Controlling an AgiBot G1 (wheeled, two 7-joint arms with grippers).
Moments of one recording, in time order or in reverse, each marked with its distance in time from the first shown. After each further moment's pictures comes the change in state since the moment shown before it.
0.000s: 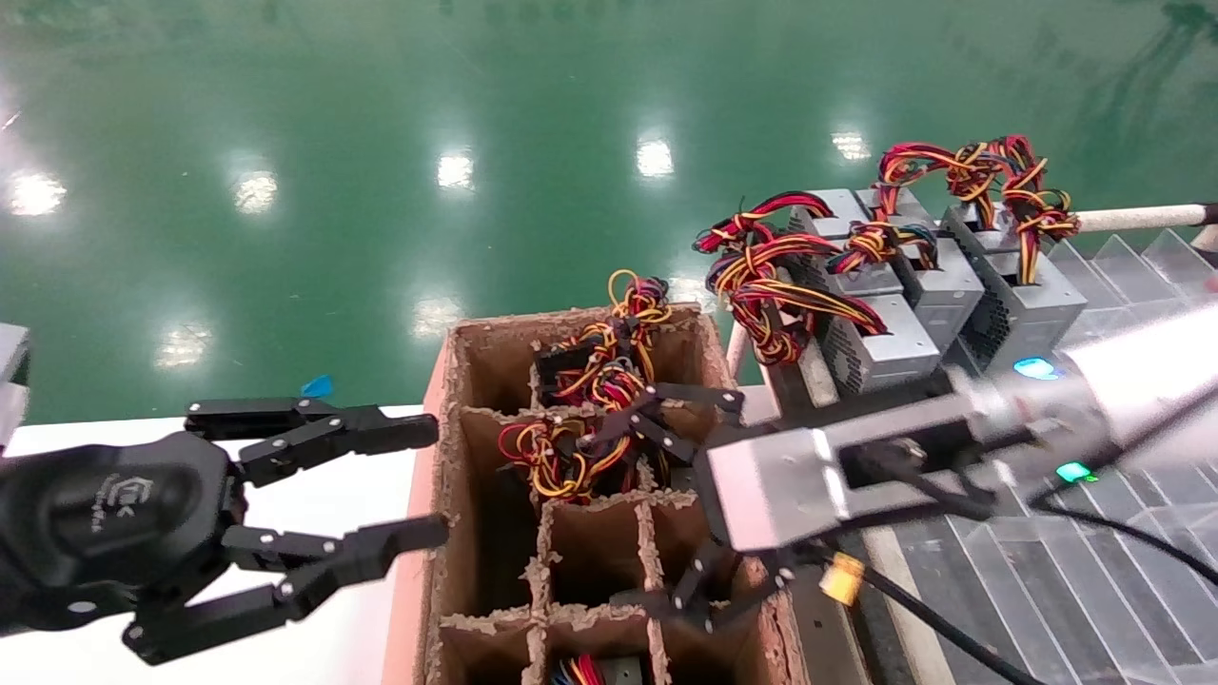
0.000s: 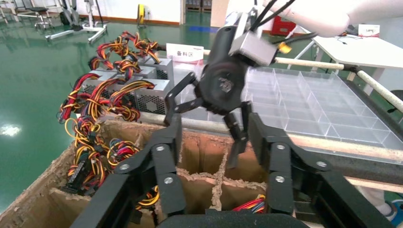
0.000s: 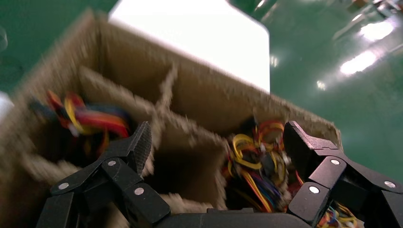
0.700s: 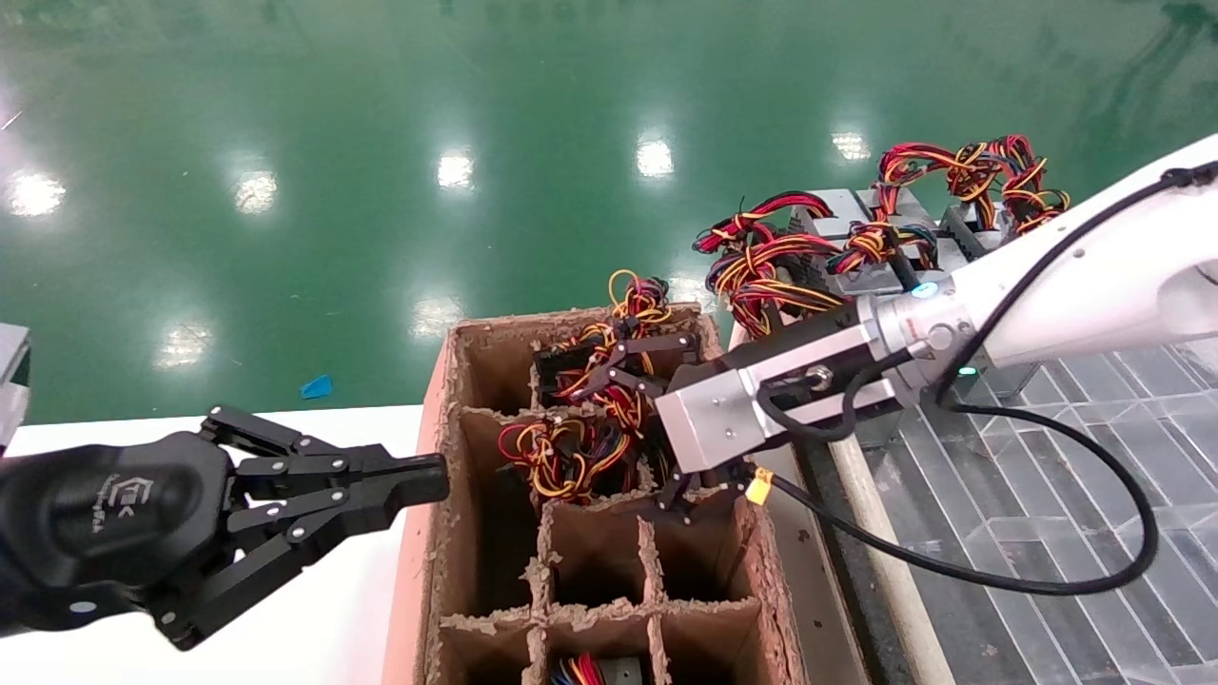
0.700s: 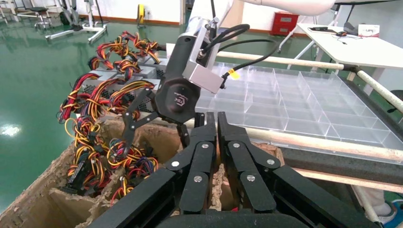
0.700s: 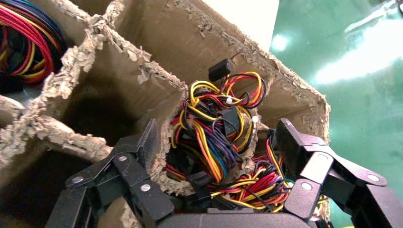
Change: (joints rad) left arm 0.000 0.000 0.000 0.000 0.000 0.000 0.000; right arm 0.253 -0.241 -0.168 -0.568 -0.136 0.011 -0.443
